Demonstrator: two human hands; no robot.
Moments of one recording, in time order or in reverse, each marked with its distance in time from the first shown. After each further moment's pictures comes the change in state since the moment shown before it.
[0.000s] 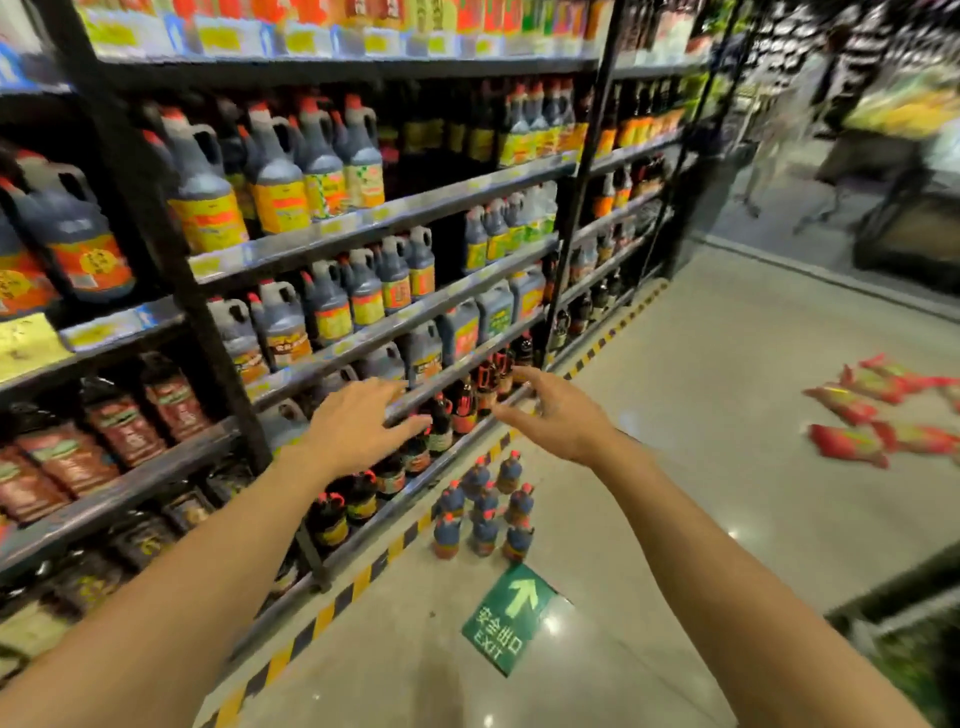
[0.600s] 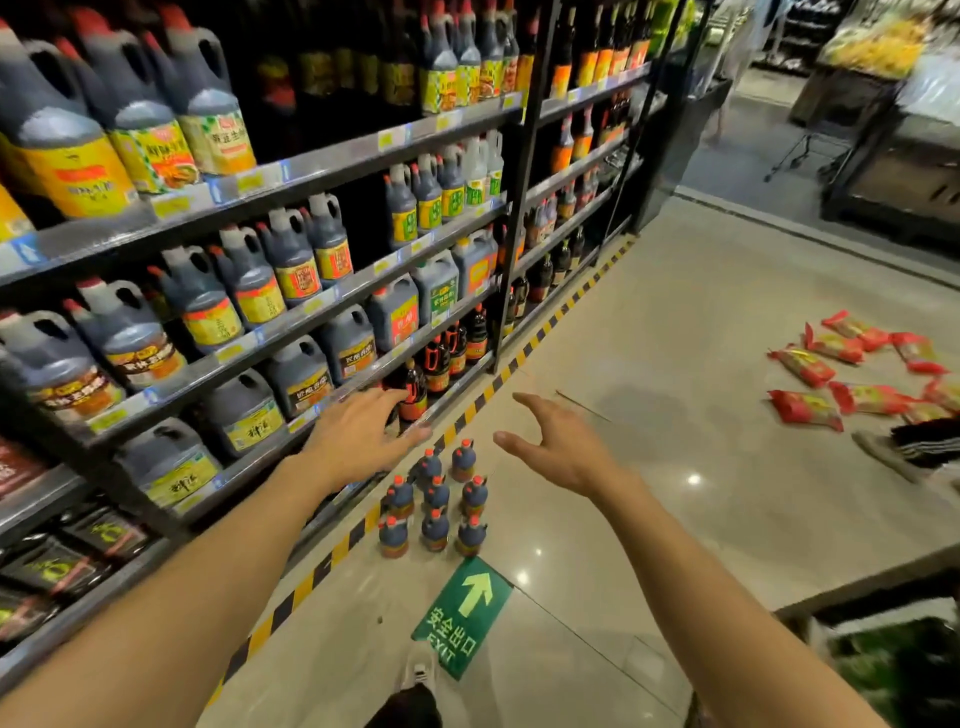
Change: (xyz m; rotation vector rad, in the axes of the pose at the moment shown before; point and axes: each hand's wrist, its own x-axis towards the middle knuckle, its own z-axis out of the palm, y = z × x) left_hand 0.160 0.086 0.087 0.003 -0.120 0.051; right_hand 0.065 0.174 0.004 -0.003 -0.068 0.152
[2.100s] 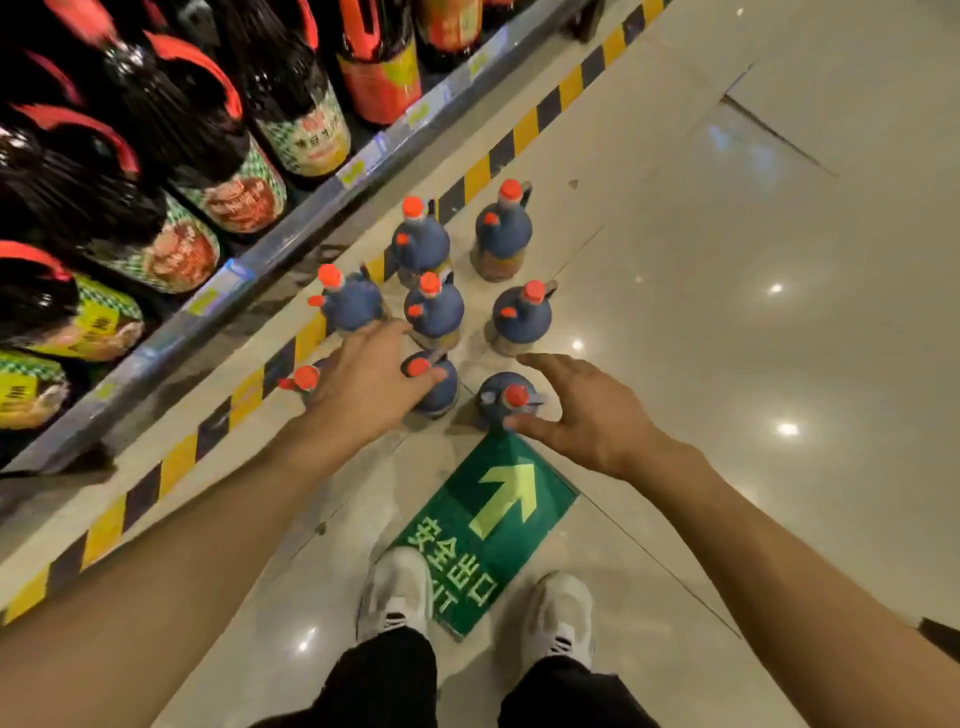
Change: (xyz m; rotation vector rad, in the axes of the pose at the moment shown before) left_hand 0.287 -0.125 0.637 -0.345 -0.173 -0.344; right_hand 0.292 0.333 0.556 0.042 -0.435 -0.022
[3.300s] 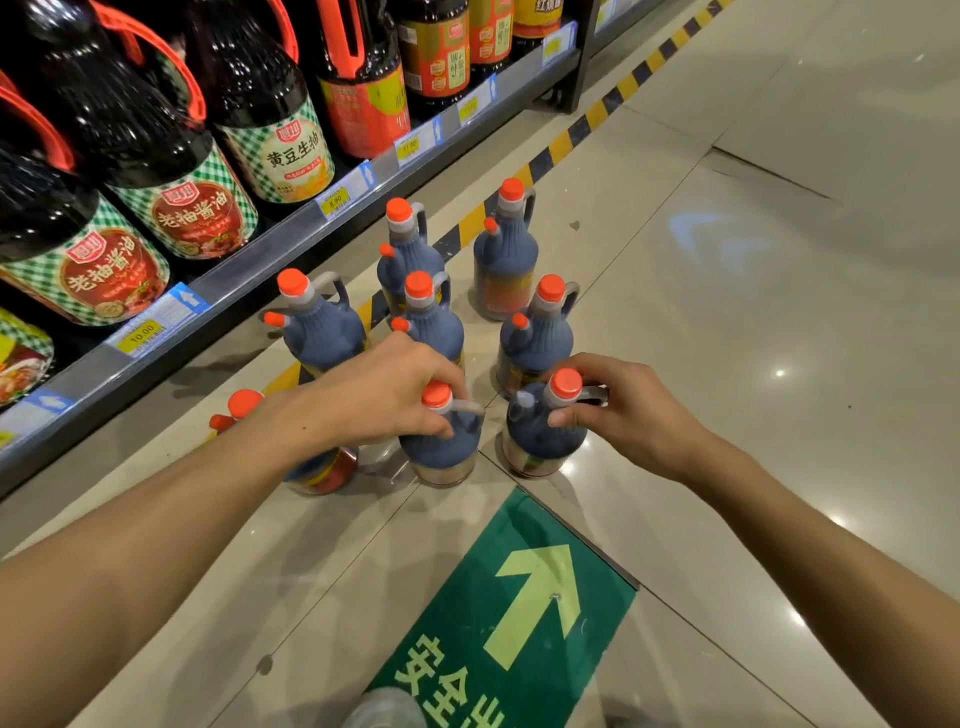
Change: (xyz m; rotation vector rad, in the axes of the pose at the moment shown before) left_hand 0.074 -0.047 0.073 0.190 -0.126 0.688; right_hand 0.078 0.089 0.085 0.297 0.295 -0.220
